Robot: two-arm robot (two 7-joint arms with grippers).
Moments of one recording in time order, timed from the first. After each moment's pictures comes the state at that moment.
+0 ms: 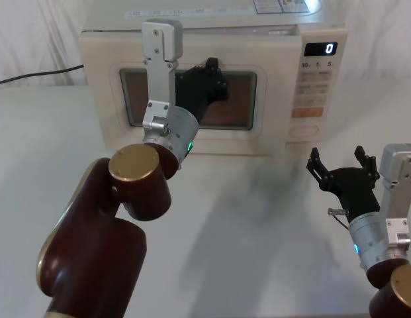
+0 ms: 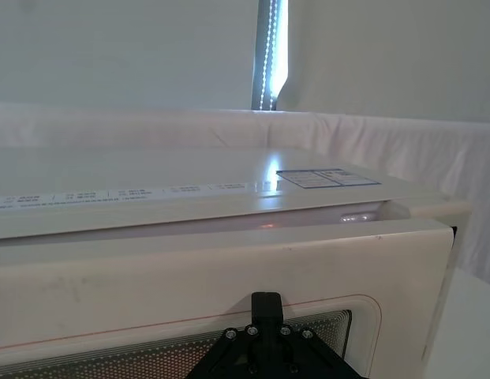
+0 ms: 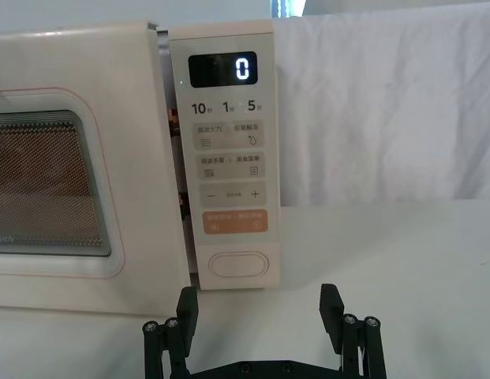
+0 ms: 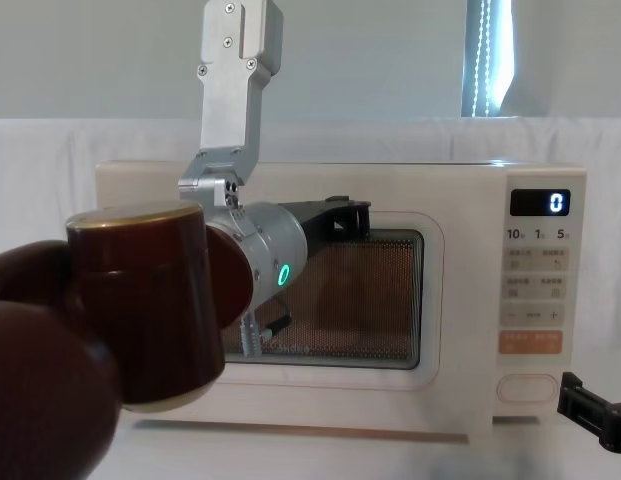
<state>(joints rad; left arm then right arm) -0.48 -0.07 0.30 -1.29 -0.14 0.10 -0.08 0.05 -0.03 -0.06 -1.45 0.04 -0.16 0.02</state>
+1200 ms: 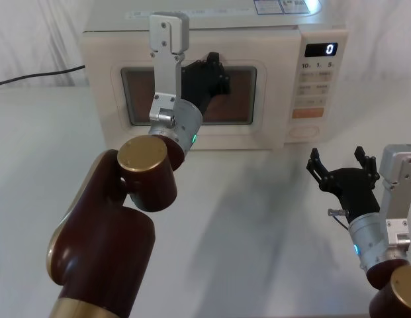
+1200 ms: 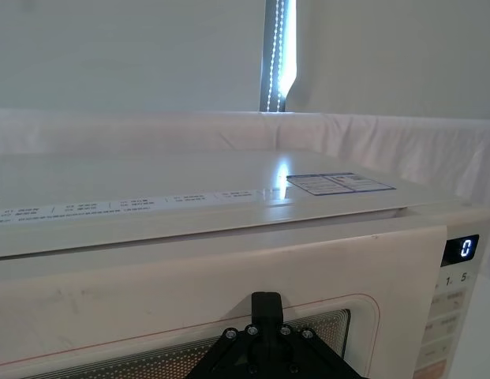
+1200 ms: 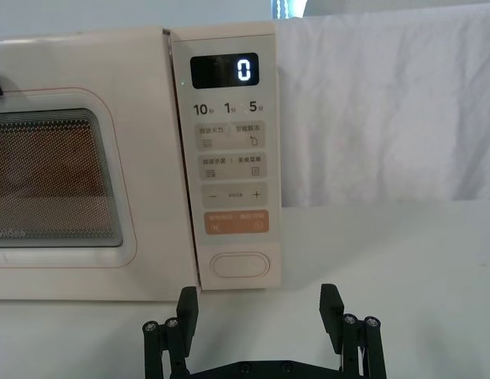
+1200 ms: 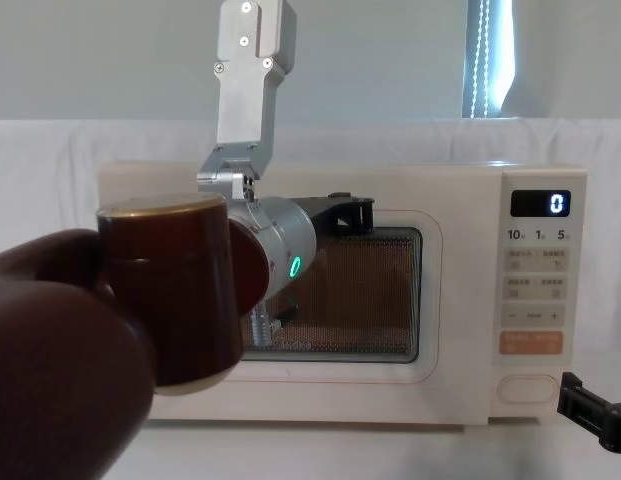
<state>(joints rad) -0.53 -0.11 0.27 -1.22 -0.08 0.09 -0.07 0.05 -0.03 -0.06 -1.45 0.04 -0.16 0.02</state>
